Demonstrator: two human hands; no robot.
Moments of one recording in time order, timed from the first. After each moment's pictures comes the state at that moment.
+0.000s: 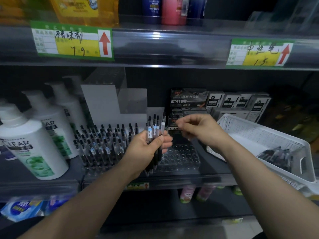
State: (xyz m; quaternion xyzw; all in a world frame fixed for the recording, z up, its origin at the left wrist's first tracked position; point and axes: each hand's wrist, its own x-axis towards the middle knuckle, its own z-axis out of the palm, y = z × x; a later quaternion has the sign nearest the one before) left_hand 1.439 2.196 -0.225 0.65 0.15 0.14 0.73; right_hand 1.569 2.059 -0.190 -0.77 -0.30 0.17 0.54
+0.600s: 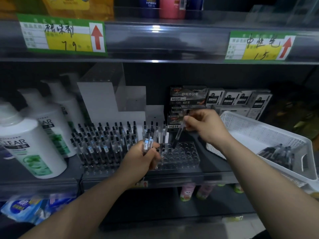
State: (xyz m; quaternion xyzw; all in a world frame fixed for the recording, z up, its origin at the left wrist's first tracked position) left_hand 1.426 2.196 -0.245 0.77 0.22 0.10 0.59; right_hand 1.587 2.054 -0.201 -0.79 -0.26 0.09 0.54
